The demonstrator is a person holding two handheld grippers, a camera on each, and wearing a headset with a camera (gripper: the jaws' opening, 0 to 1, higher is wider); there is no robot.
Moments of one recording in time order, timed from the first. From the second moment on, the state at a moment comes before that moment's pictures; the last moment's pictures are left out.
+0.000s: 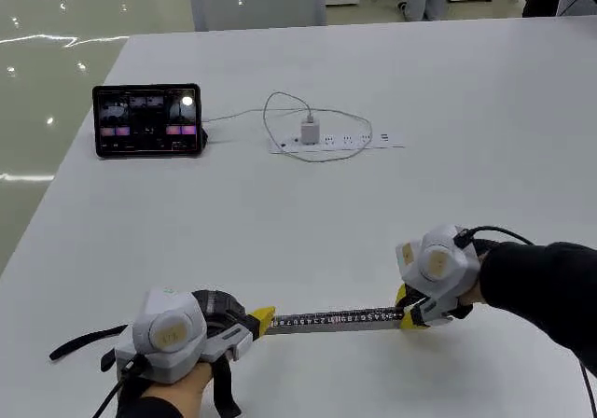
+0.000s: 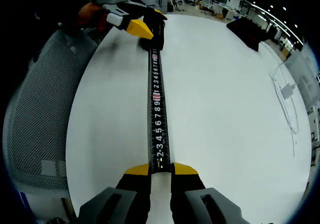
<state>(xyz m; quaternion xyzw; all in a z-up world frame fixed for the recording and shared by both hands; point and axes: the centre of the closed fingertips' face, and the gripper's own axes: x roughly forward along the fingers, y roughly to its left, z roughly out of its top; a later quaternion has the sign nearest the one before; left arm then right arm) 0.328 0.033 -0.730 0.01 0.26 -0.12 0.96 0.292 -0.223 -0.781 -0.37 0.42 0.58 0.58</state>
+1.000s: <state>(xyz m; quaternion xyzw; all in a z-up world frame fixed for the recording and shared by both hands) 0.325 0.044 -0.746 -0.01 0.30 -0.08 0.95 0.294 -0.223 -0.782 -0.36 0.43 0.57 0.60</state>
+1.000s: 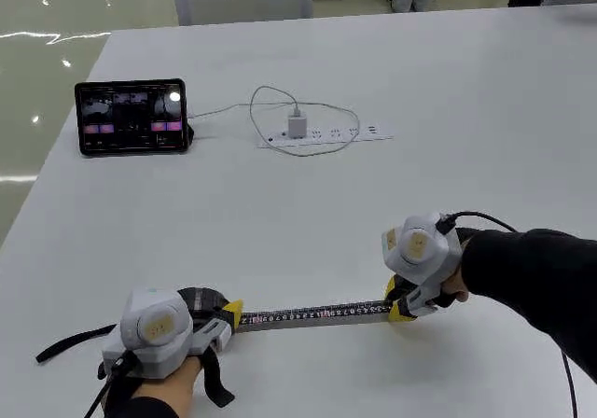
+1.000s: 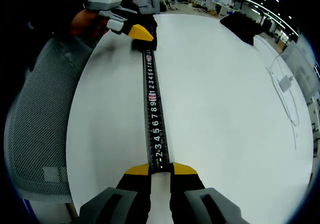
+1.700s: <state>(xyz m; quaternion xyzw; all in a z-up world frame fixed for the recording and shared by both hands) 0.324 0.044 -0.749 0.00 0.31 -0.09 0.95 0.294 -0.220 -0.782 -0.36 0.44 0.56 0.60</state>
